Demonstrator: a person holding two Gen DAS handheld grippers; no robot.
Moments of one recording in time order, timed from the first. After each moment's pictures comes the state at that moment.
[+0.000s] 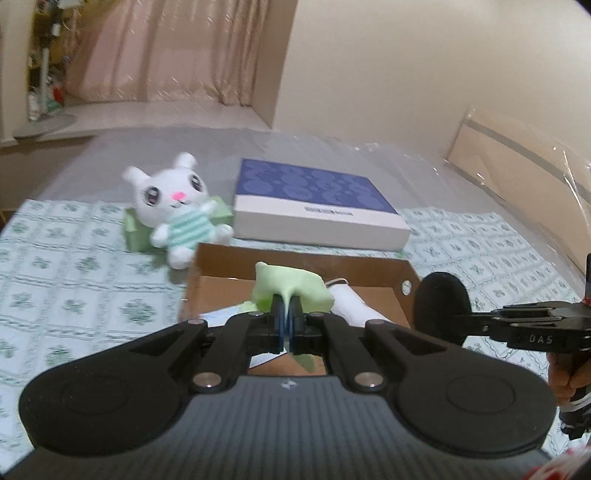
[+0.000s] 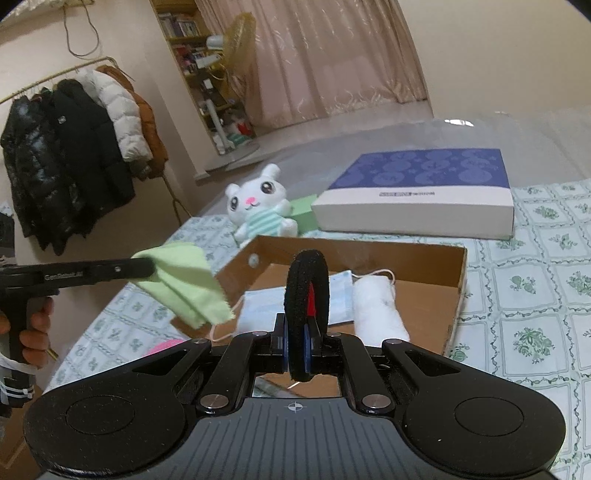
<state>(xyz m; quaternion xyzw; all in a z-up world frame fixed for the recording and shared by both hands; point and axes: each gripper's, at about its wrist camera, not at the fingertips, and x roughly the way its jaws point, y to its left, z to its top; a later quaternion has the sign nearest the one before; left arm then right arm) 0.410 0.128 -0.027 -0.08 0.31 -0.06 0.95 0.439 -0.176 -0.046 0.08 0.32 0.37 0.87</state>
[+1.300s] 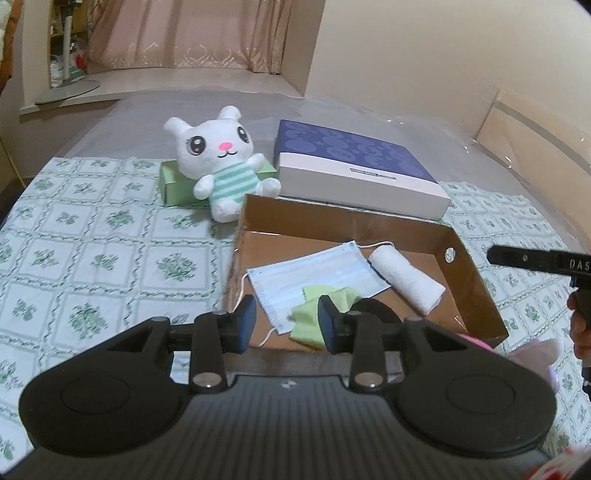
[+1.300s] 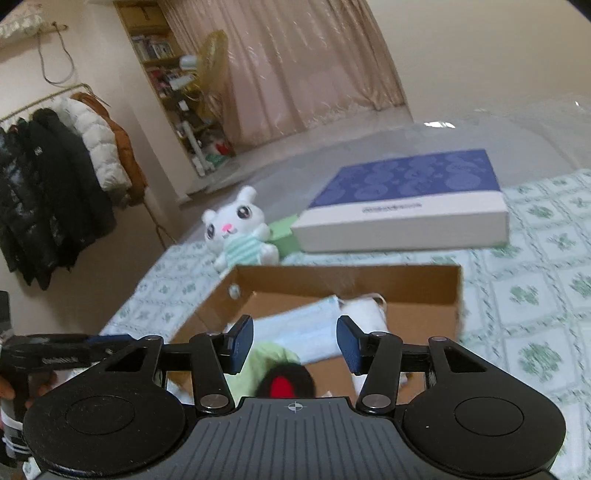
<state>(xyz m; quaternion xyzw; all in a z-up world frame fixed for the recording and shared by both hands) 0.397 0.172 -0.059 -0.09 0.35 -0.01 0.93 0.471 -0.168 -0.045 0.12 0.31 0.34 0.88</state>
